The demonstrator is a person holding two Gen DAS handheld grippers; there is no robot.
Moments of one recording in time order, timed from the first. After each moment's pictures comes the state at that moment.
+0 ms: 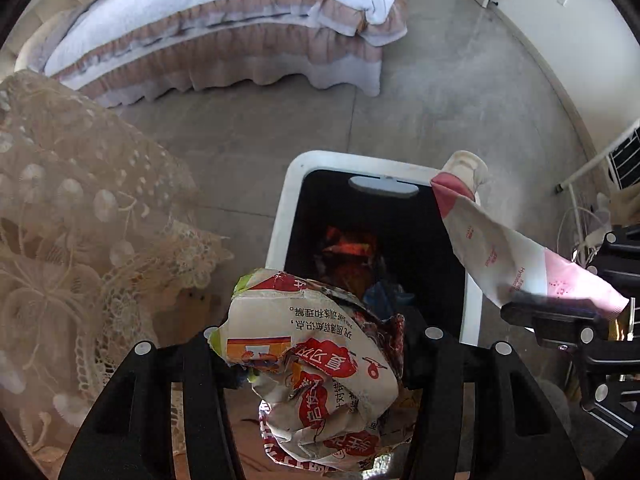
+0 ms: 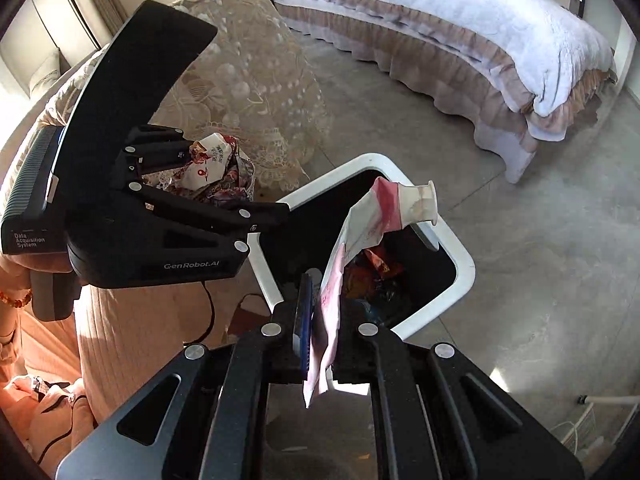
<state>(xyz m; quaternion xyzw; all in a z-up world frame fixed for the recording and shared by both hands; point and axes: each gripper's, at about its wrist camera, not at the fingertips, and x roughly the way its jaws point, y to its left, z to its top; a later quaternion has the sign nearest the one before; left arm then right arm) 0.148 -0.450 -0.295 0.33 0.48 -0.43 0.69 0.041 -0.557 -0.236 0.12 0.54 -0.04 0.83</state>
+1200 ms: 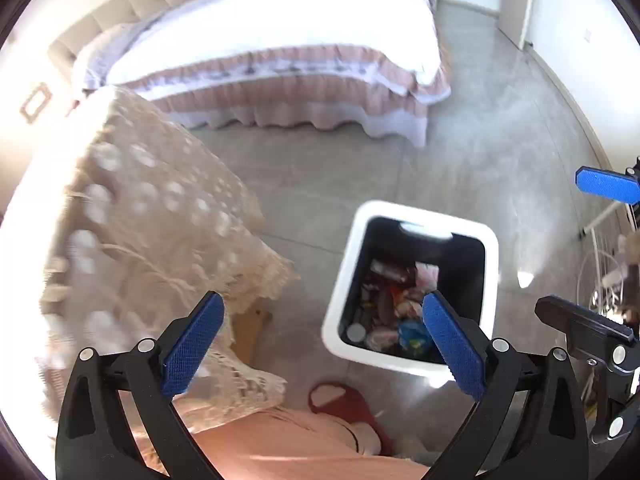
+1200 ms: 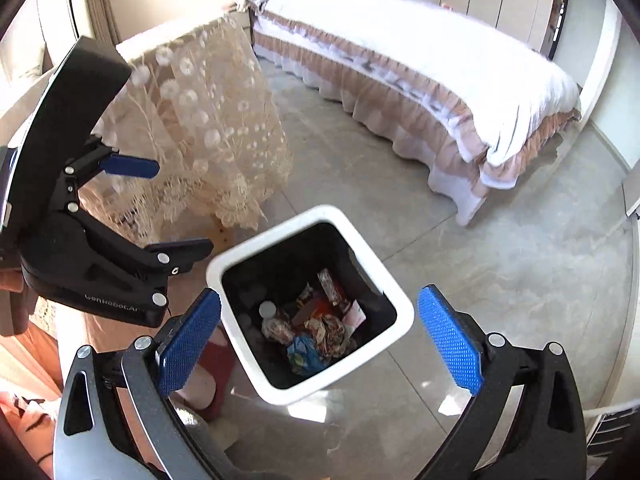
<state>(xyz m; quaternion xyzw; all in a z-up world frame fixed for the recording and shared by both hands) 0.147 -0.396 -0.199 0.29 0.39 -0.36 0.80 0.040 -0.551 -0.178 0.04 0.45 -0.12 0.88</state>
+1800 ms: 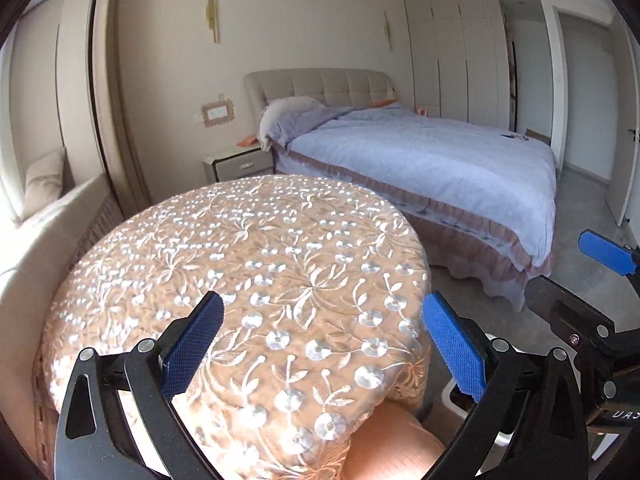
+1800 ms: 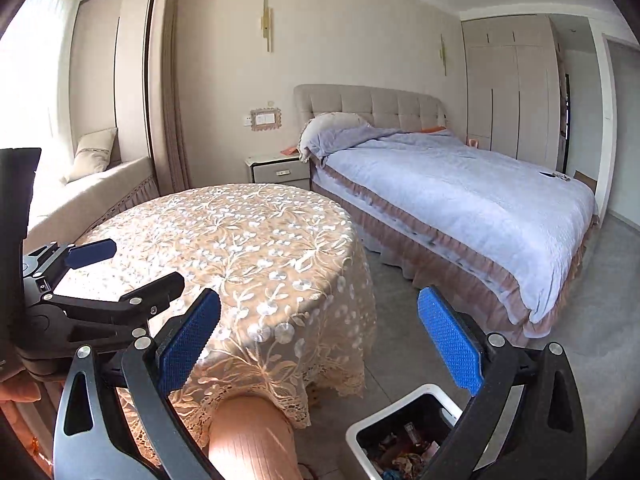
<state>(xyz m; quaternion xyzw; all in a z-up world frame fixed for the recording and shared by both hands) 0.136 -0.179 -0.053 0.10 0.24 -0.18 0.95 0.061 -0.411 -0.026 0.02 0.23 -0.04 0.97</state>
